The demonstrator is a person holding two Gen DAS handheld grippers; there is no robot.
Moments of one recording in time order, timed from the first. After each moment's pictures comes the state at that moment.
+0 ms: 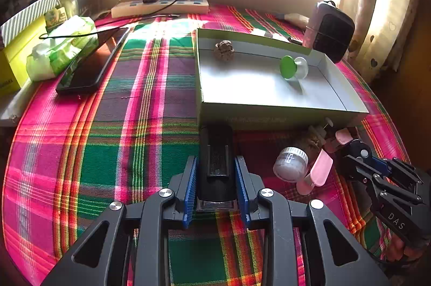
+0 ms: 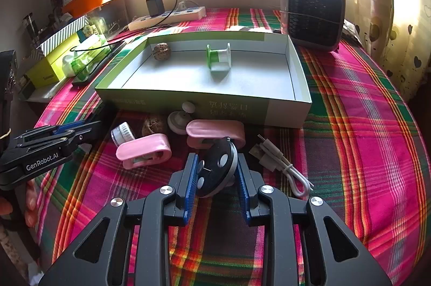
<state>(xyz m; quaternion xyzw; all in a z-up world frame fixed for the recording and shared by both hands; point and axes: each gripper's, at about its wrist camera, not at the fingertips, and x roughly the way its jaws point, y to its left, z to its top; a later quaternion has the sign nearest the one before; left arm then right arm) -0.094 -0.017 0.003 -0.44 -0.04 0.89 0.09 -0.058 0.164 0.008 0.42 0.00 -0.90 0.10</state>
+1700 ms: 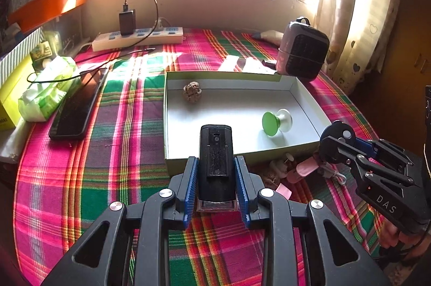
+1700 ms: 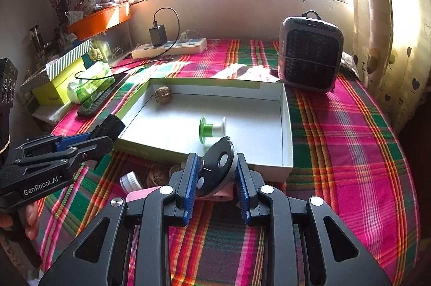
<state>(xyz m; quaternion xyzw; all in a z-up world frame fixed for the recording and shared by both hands) -0.104 0.007 0.046 -0.40 -0.03 0.91 0.13 -0.081 0.171 0.055 0.36 0.00 -0.93 0.11</state>
